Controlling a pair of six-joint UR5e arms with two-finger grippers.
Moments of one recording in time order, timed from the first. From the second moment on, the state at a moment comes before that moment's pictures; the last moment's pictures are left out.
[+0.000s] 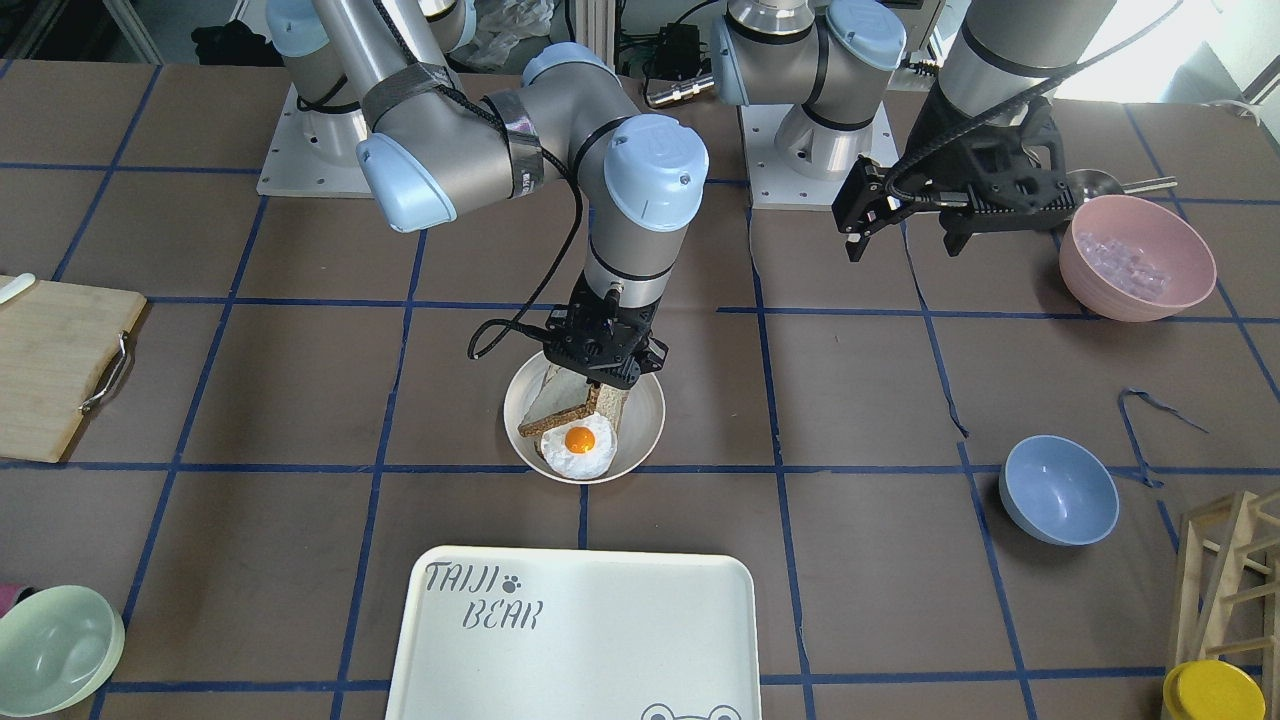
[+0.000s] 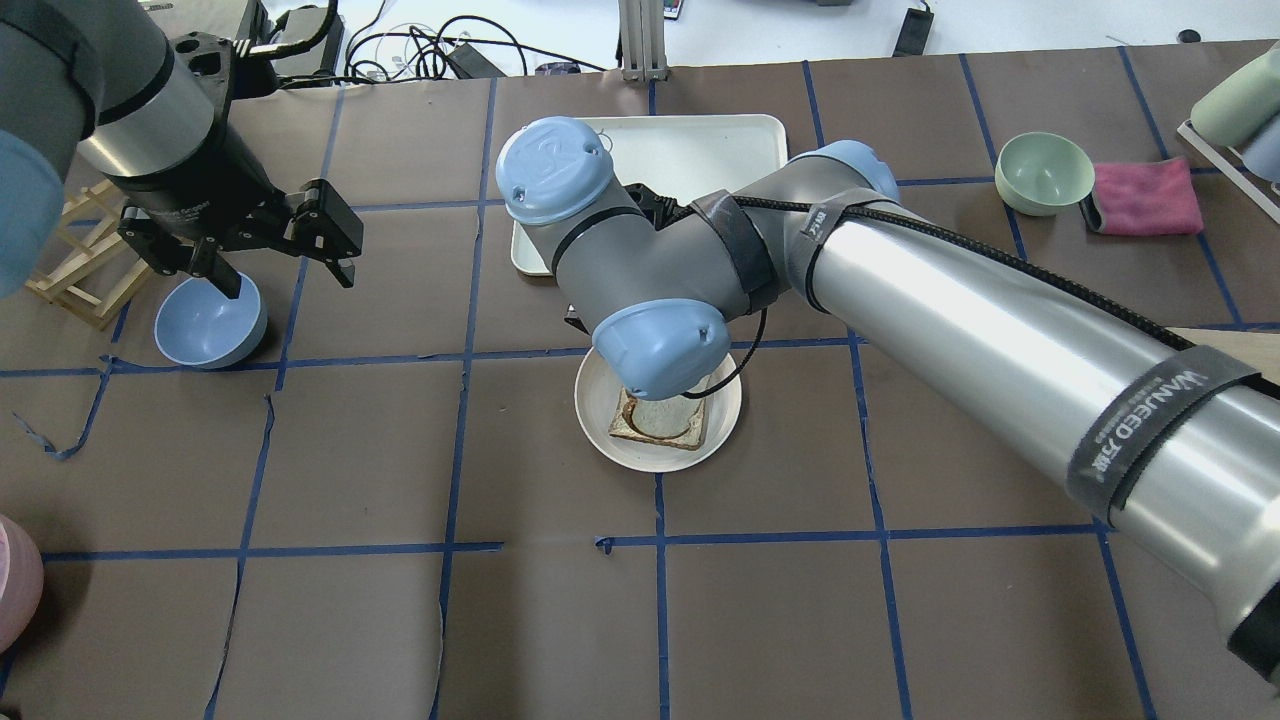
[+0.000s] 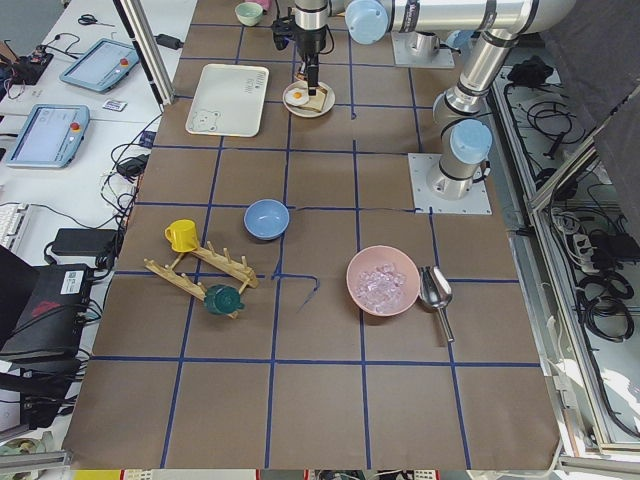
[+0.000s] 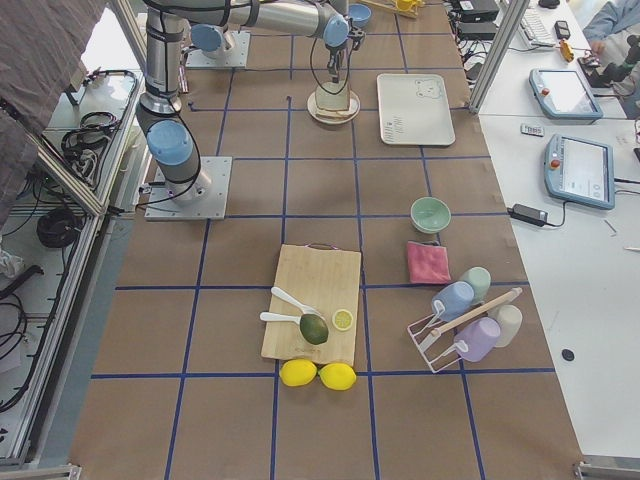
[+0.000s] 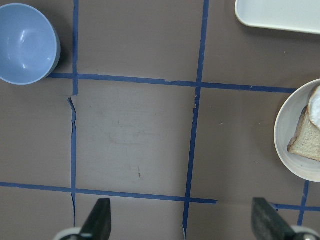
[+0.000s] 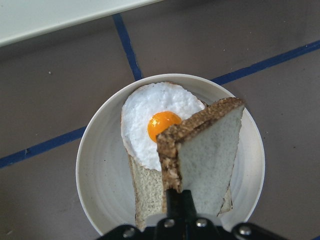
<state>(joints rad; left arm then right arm) -1.50 -1.50 -1.66 -1.56 1.60 -0.01 2.08 -1.16 1.60 -1.97 -1.72 0.85</state>
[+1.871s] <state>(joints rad) -1.48 -1.52 -1.67 -1.54 1.60 -0.01 2.06 -1.12 1.60 -2.08 -1.72 0.83</state>
